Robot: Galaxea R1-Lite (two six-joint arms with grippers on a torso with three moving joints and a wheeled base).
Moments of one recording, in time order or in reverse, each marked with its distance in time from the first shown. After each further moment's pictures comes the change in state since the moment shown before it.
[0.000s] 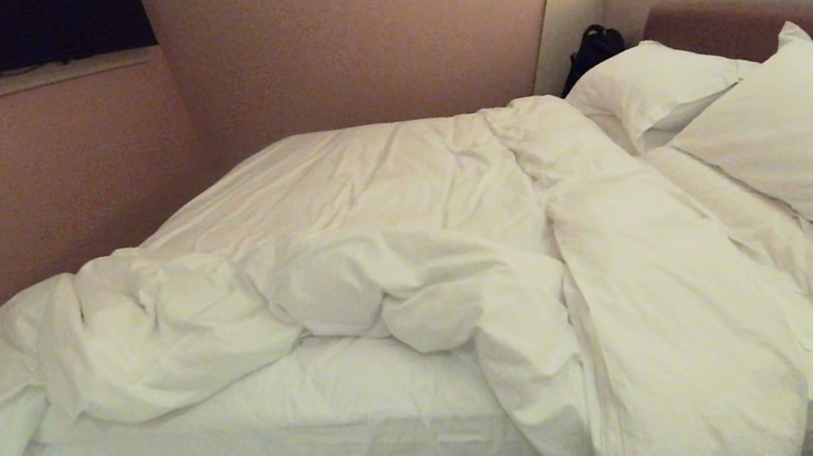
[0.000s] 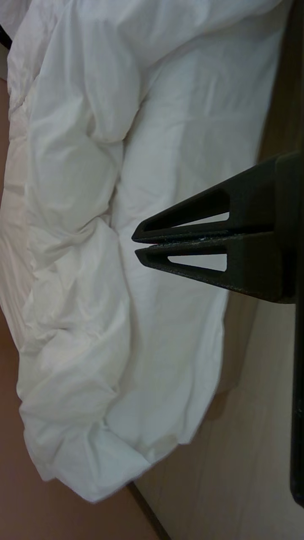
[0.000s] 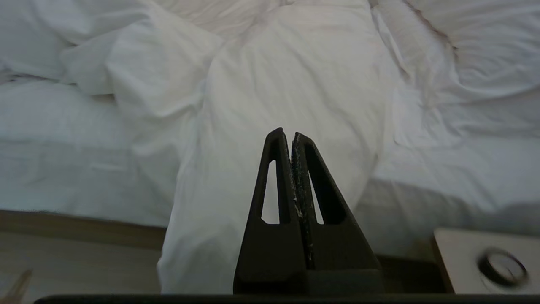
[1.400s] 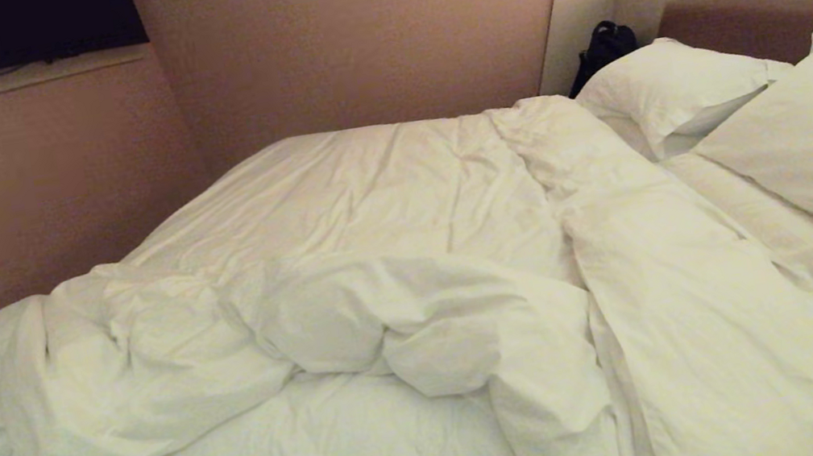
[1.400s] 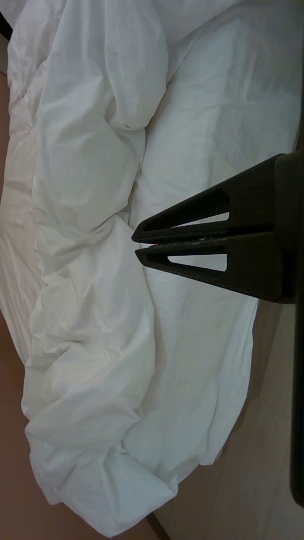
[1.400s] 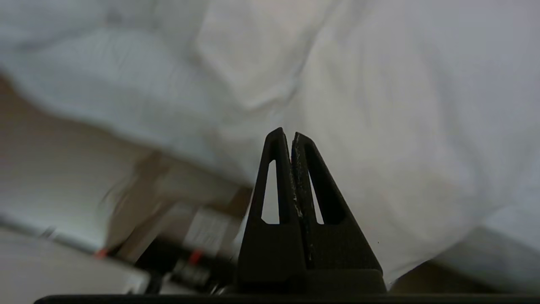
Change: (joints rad) left arm 0.000 0.000 0.000 0.001 0.000 -0.004; right arm 0.006 0.623 -0.431 0.183 0.335 0.013
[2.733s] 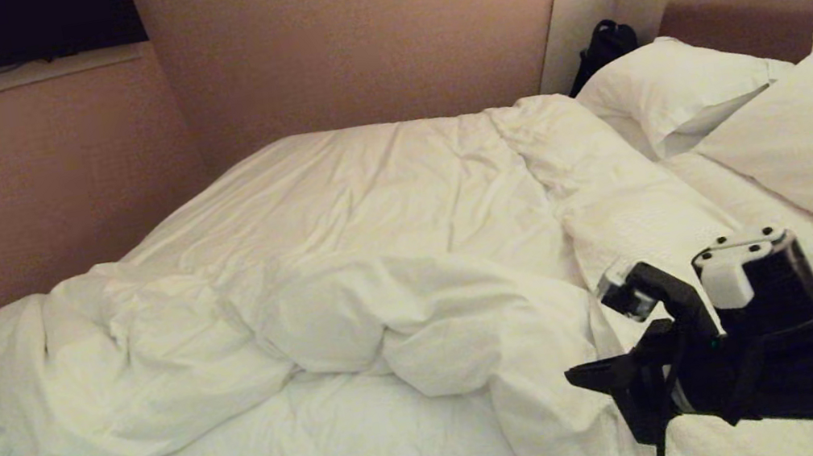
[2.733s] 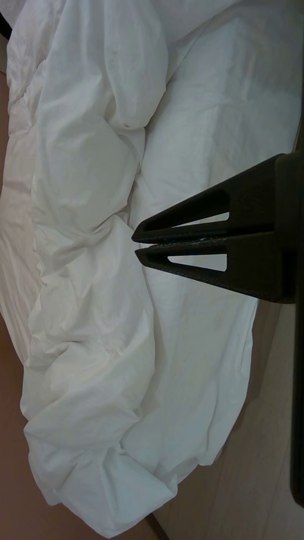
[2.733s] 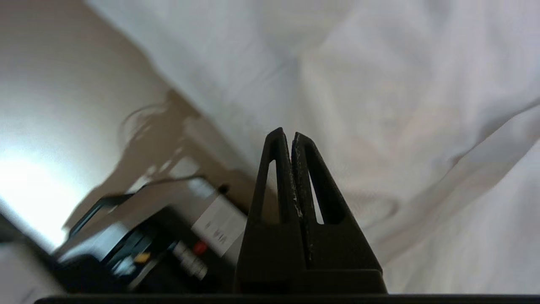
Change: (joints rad) left arm 0.000 0.000 0.000 0.000 0.000 0.000; right arm 0.583 1.017 -0.152 -0.690 -0.211 -0.002
